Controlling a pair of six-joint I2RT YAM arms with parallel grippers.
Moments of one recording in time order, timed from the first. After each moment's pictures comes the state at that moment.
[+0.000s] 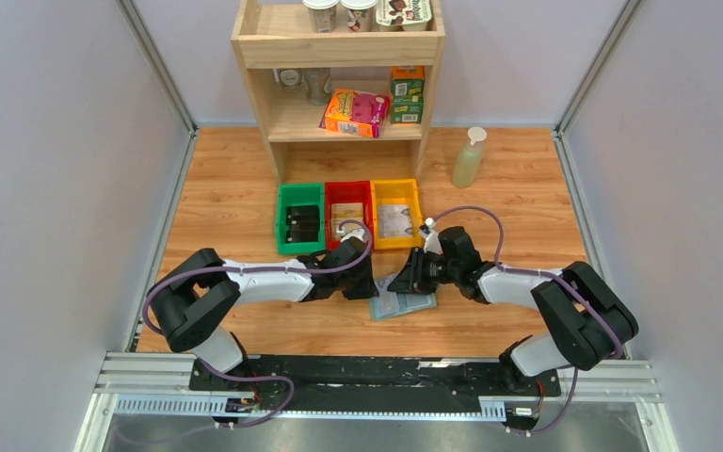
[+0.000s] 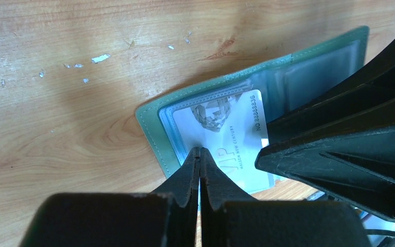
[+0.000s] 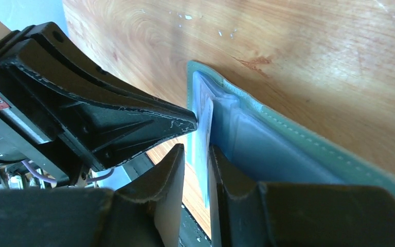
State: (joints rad) left arm -0.95 1.58 0.74 -0.03 -0.01 -0.94; right arm 0.55 1.46 0.46 0.29 -0.60 0.81
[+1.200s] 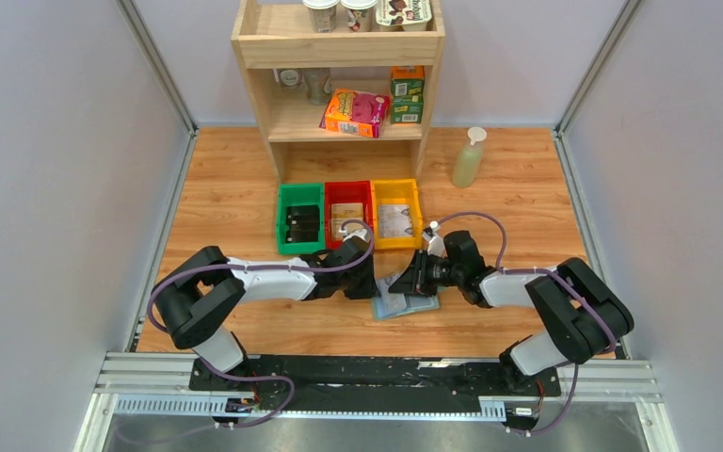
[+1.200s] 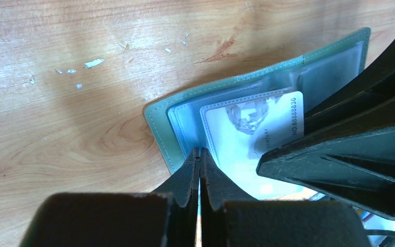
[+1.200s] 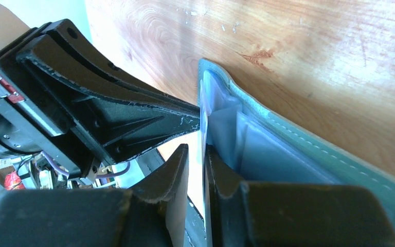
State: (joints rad) left arm -0.95 1.61 0.75 -0.03 0.00 -0.93; right arm 0.52 1.50 0.40 0.46 -0.67 0.89
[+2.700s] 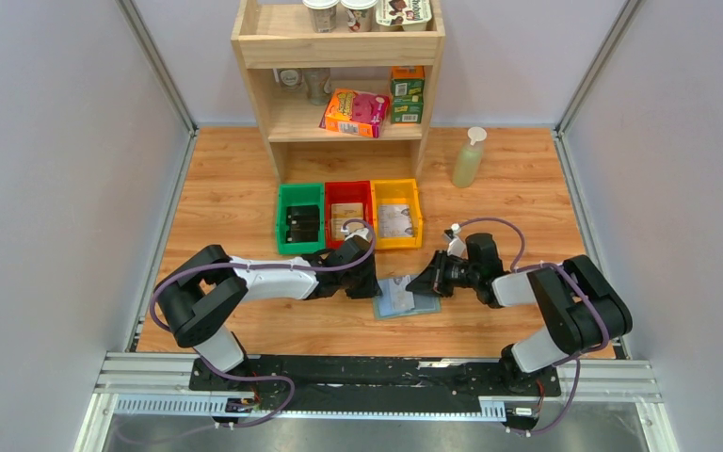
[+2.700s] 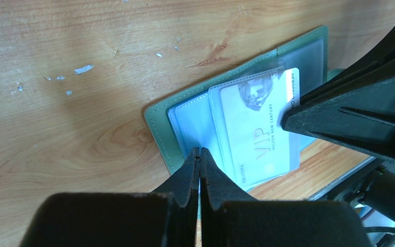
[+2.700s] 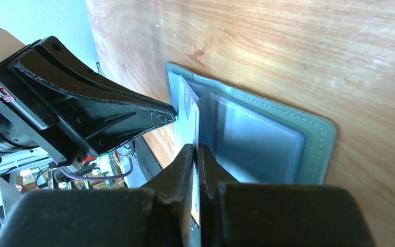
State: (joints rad) left arm -0.95 1.62 0.76 -0.02 0.01 -0.93; right arm 0.33 1.52 0.32 0.50 -0.78 0.85
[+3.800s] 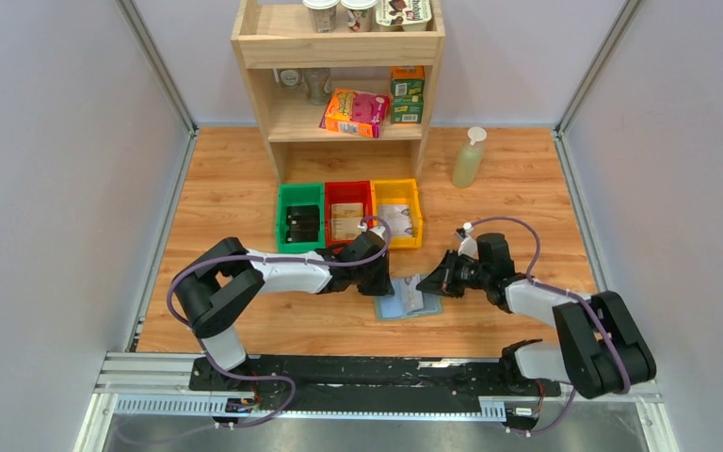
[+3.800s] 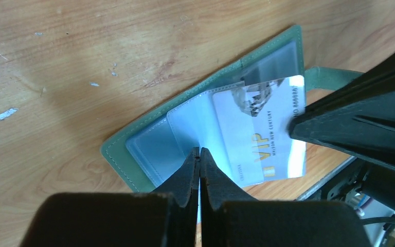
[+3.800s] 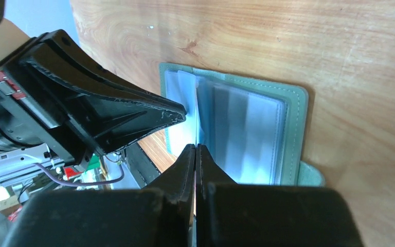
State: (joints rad) left arm -0.96 1.72 0.87 -0.02 0.07 -0.85; right arm 0.27 1.33 0.31 0.28 -0.74 0.77
